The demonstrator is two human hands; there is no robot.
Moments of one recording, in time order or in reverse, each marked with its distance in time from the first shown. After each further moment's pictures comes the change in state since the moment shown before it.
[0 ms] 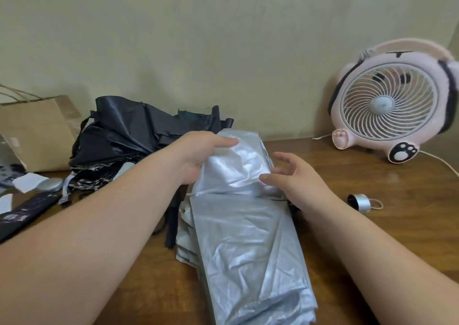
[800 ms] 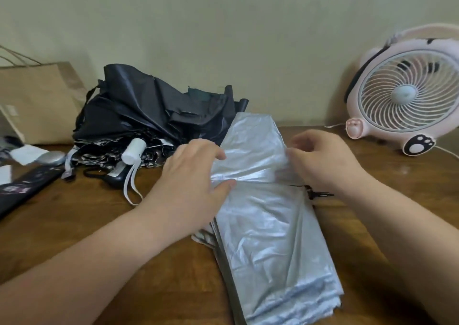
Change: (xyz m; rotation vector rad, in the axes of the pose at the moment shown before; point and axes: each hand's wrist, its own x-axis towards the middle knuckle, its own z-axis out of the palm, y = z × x) left_hand -0.077 -0.077 -0.030 0.995 0.209 0.521; right_hand -0.011 -0.030 0.004 -0.597 0.166 -0.144
